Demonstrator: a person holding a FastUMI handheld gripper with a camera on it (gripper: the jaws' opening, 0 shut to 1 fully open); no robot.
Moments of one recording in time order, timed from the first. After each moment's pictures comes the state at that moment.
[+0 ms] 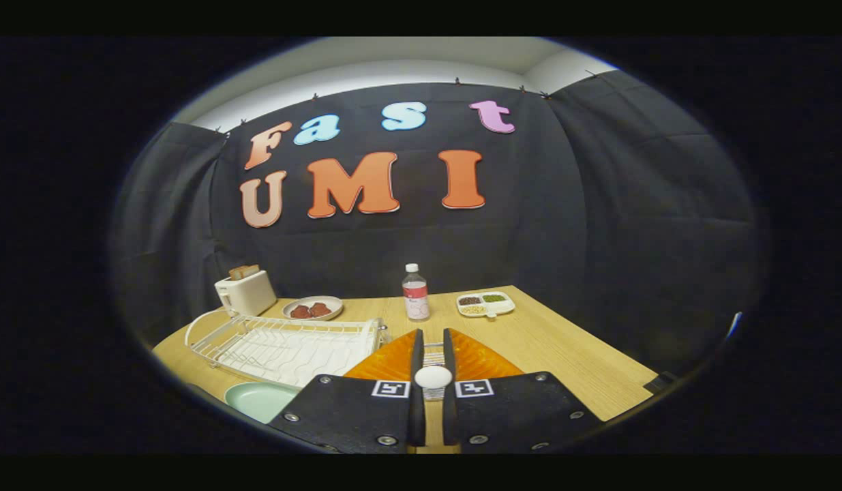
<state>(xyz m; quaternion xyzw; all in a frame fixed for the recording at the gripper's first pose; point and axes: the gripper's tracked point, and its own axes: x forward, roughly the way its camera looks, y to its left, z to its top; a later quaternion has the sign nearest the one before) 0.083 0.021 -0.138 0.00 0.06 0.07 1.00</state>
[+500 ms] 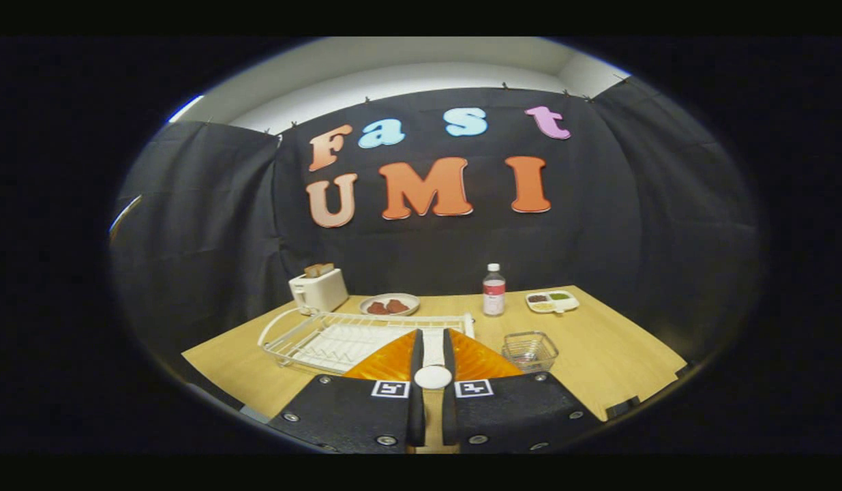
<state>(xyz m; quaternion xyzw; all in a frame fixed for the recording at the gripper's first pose) 0.011 0.139 -0.134 0.01 0.07 0.19 0.98</state>
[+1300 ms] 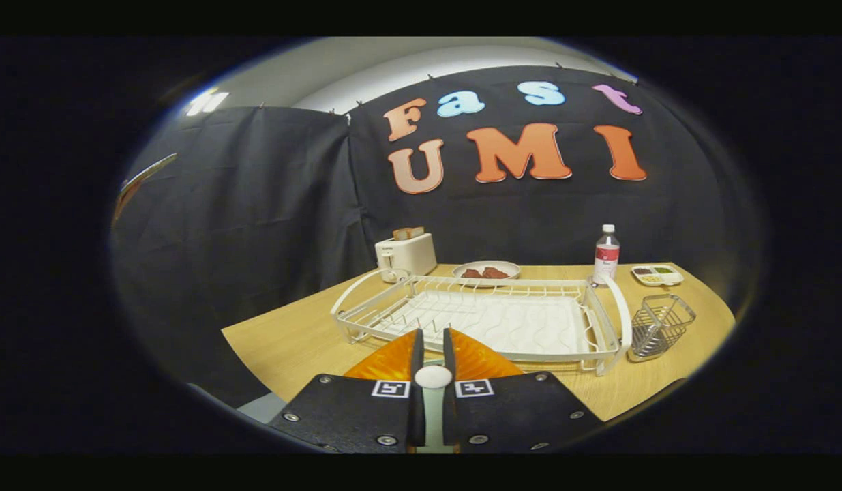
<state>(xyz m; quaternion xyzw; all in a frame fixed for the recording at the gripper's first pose) -0.013 0.259 -0.232 -0.01 0.12 0.35 0.93</state>
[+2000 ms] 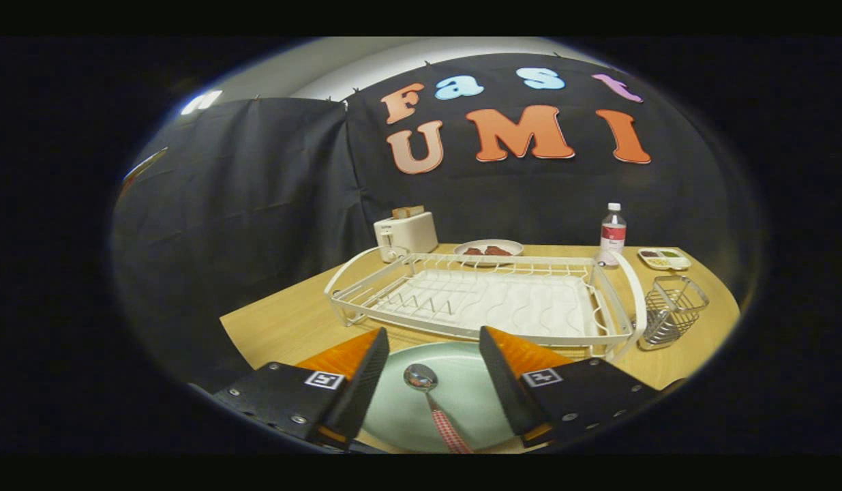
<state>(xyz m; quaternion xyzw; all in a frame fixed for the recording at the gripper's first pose) -0.001 0.239 -0.251 -0.02 0.15 0.33 0.93</state>
